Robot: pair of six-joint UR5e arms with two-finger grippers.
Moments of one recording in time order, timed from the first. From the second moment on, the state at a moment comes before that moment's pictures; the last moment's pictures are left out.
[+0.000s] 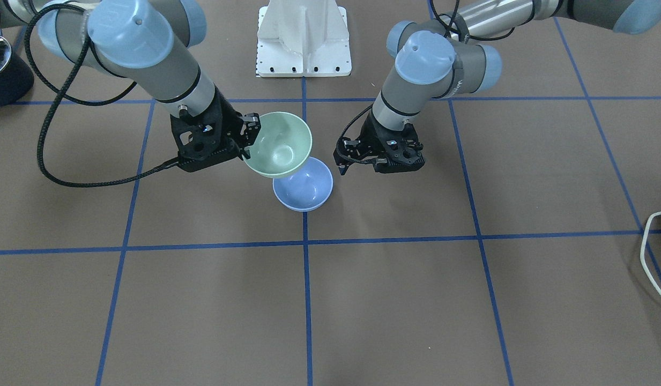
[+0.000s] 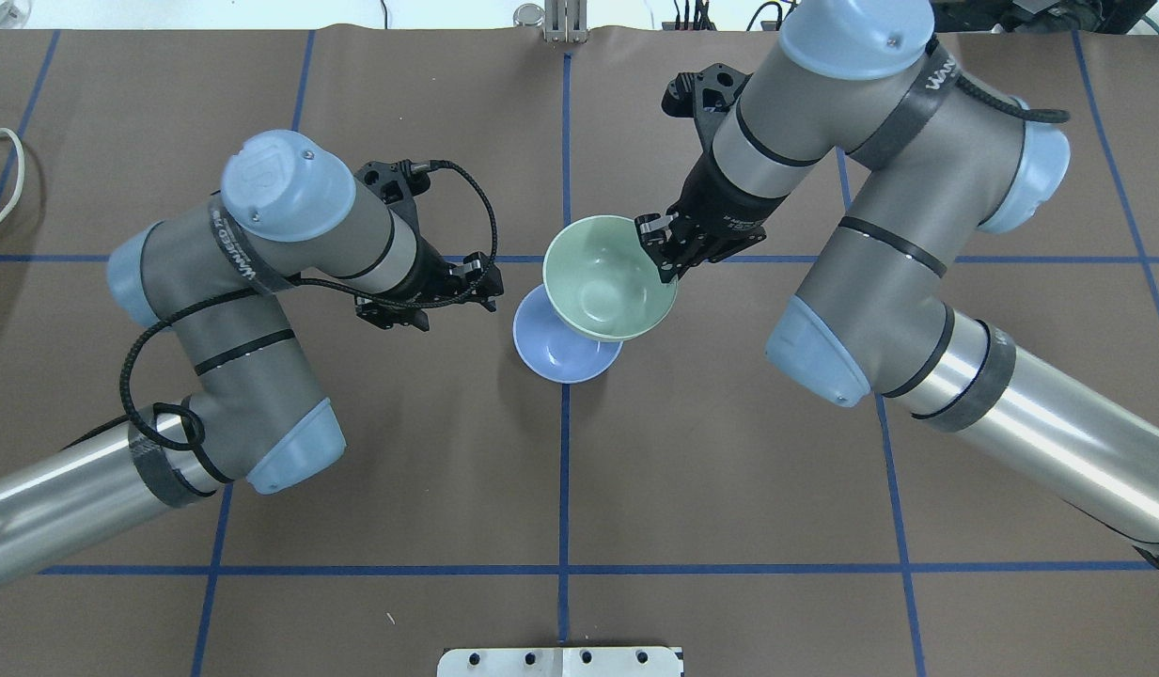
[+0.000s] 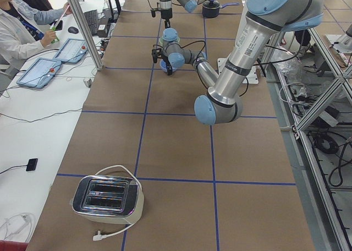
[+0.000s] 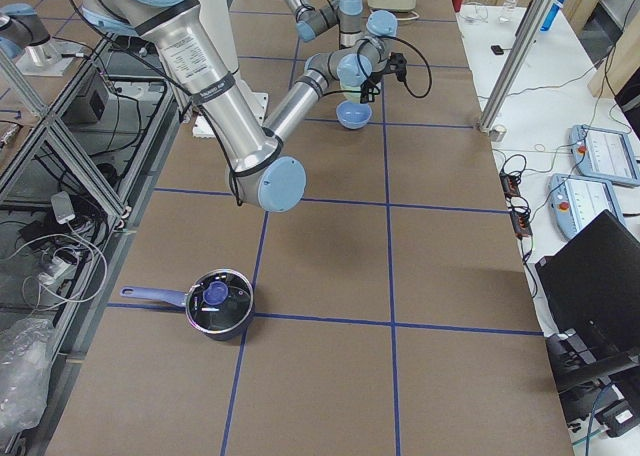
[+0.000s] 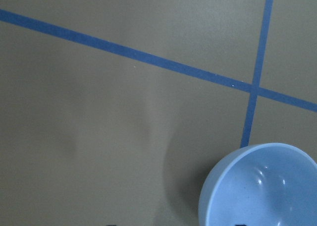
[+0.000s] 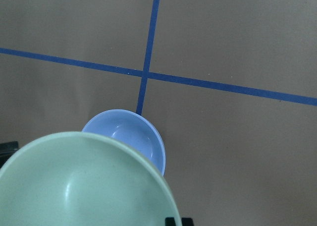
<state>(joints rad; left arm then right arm) -0.66 -2.14 -1.67 -1.87 -2.03 -1.38 0.75 -0.90 1.75 -1.58 2.22 0.91</state>
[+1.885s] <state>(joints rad) -0.76 -1.99 -1.72 -1.88 -2.08 -1.16 0.64 -0.83 1.50 -1.42 2.06 0.91</state>
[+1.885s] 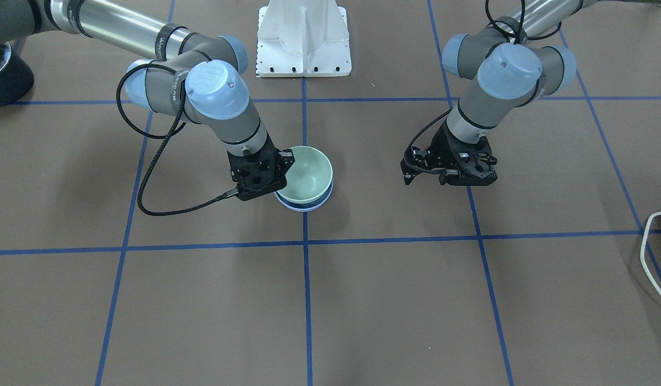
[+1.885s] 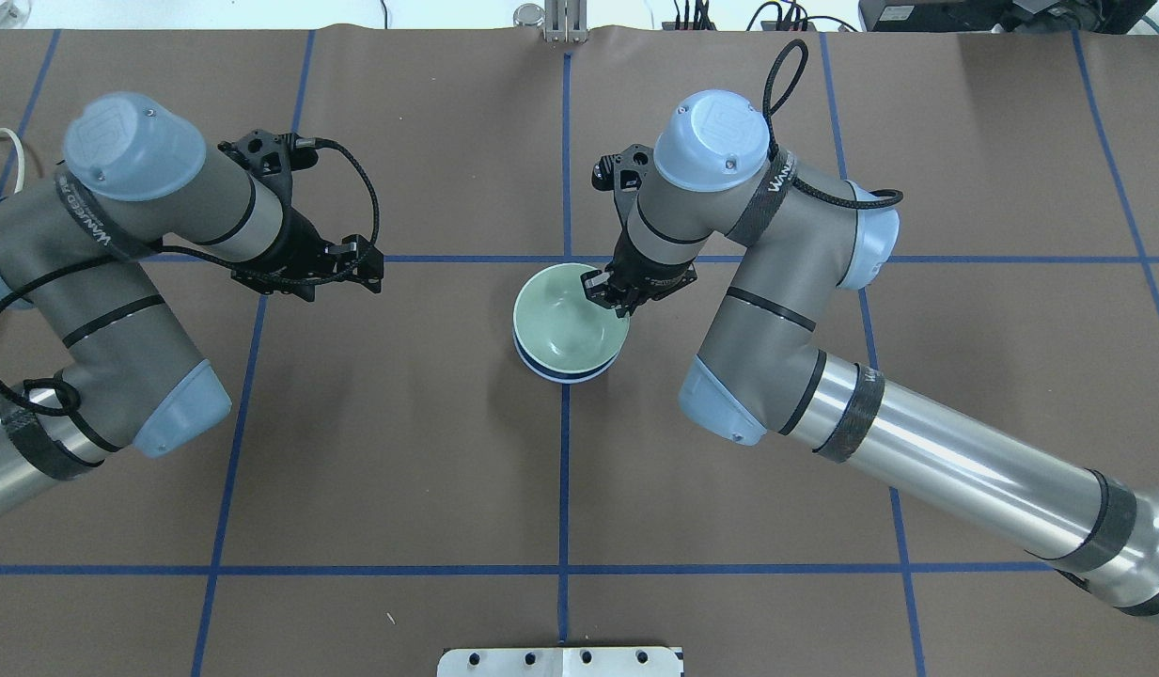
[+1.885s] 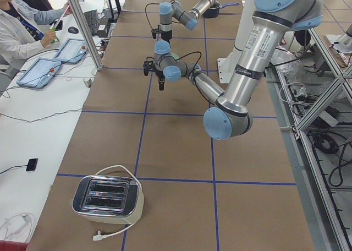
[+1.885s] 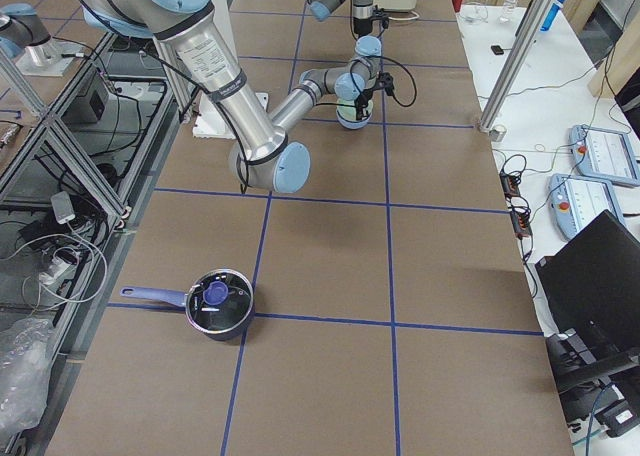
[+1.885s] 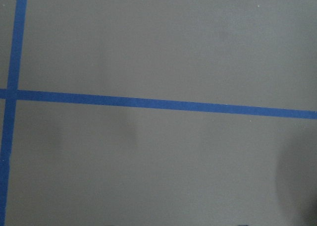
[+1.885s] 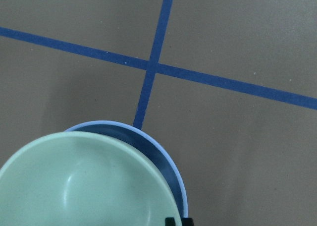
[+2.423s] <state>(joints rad) -0.76 -2.00 -1.72 -1.88 -2.08 -1.16 0.64 -0.82 1.48 -1.42 2.06 0.92</state>
